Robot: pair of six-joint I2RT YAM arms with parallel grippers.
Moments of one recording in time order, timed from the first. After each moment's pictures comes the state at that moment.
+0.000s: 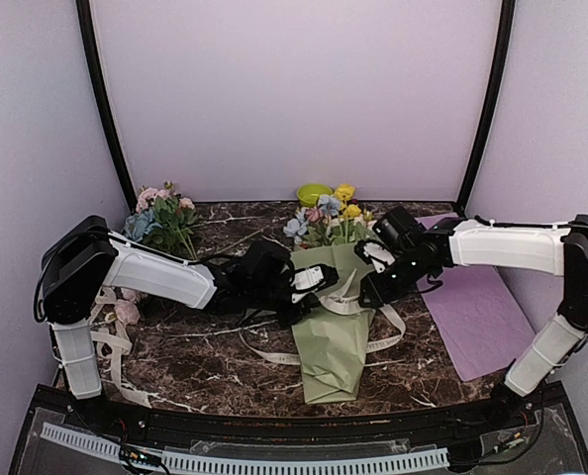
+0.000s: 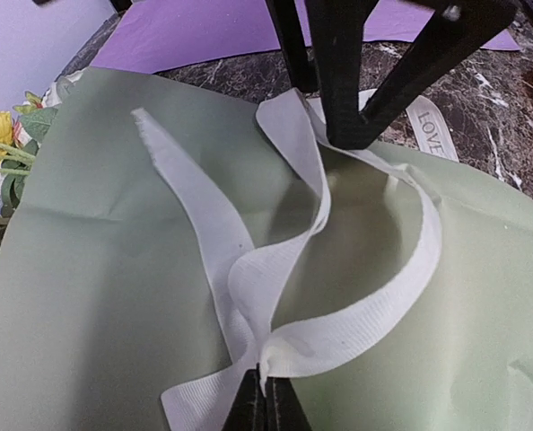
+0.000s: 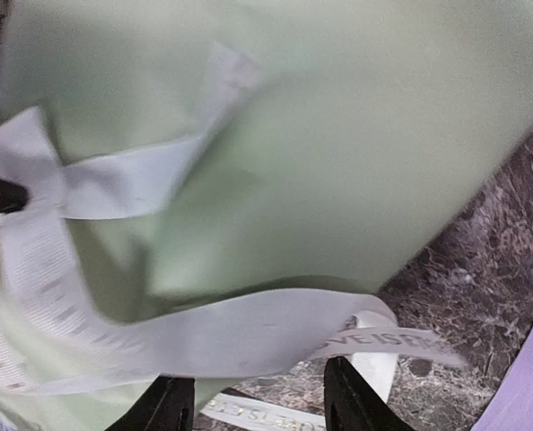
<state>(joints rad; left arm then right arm) -0.95 1.91 1.12 0.15 0.13 0.38 0.70 1.61 1.09 -0.65 -0.07 0.22</state>
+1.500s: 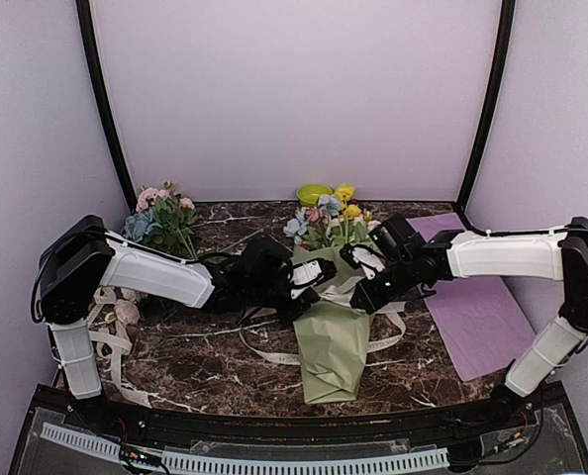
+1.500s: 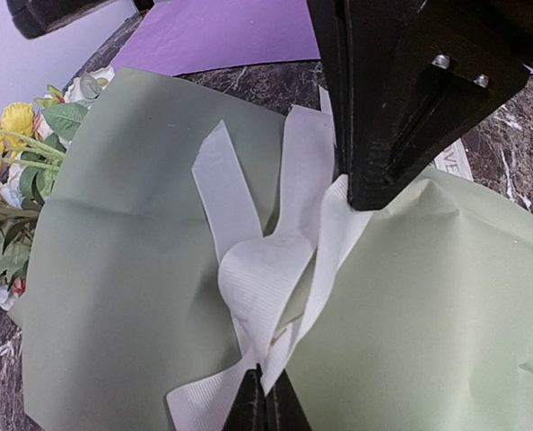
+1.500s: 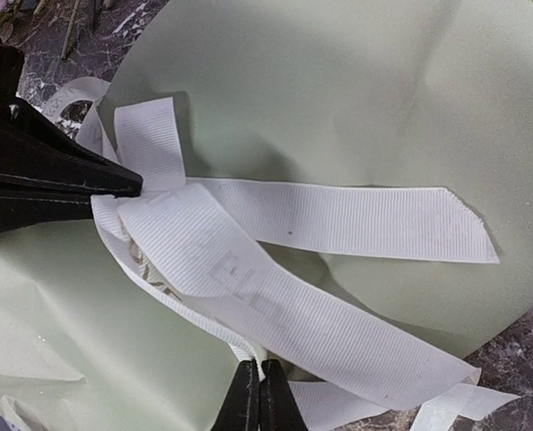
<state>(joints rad) -0.95 1.90 1.11 0.17 0.10 0.34 0.74 1.58 1.00 -0.44 -0.21 0.13</state>
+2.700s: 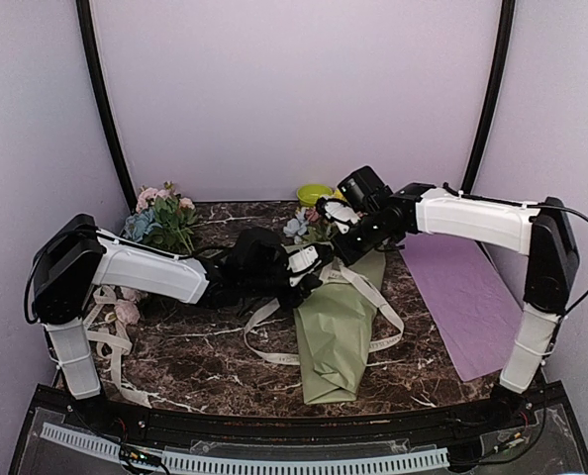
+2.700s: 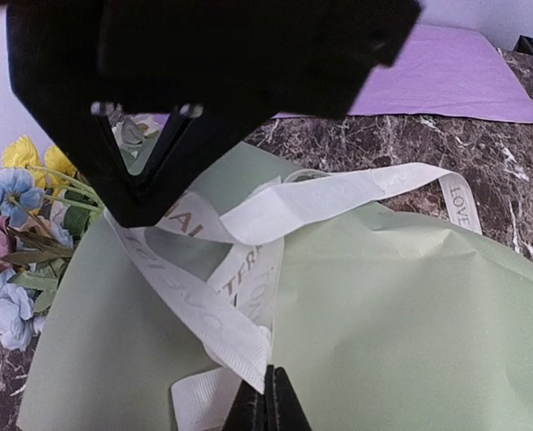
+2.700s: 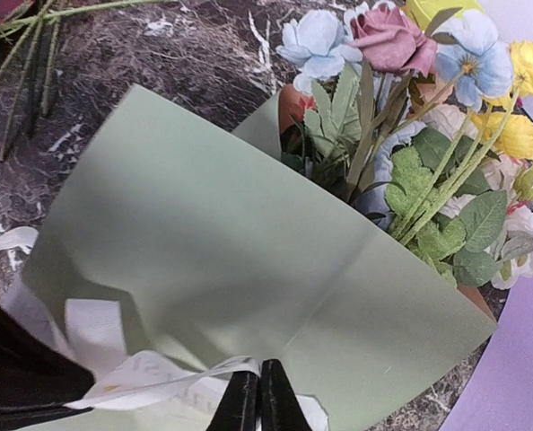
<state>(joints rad) -0.93 1.86 1.11 0.26 0.11 0.35 0.74 1.80 1.49 -0.63 0.05 -0.04</state>
